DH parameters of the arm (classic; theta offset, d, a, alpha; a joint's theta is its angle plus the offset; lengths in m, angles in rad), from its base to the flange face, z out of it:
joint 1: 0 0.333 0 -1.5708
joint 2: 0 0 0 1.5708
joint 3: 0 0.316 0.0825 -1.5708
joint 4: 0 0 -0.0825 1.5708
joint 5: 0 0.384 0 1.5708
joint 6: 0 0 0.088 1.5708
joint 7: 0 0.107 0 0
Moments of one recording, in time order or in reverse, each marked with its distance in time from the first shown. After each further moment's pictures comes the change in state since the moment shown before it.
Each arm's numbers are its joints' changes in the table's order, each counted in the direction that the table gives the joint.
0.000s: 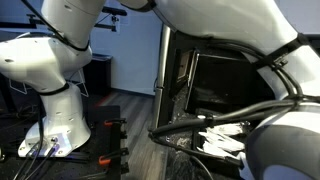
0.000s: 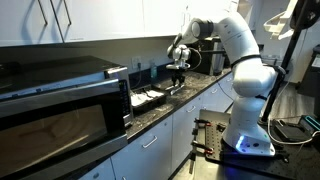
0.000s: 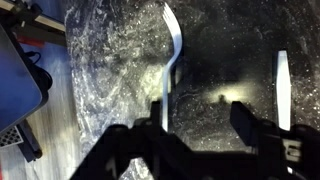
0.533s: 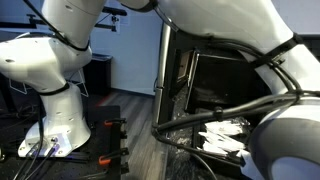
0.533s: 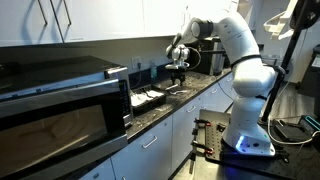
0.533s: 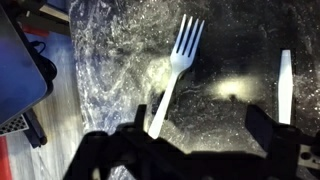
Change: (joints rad) arm 0.014 -0.002 0.000 -0.011 -0.060 -0.007 0.022
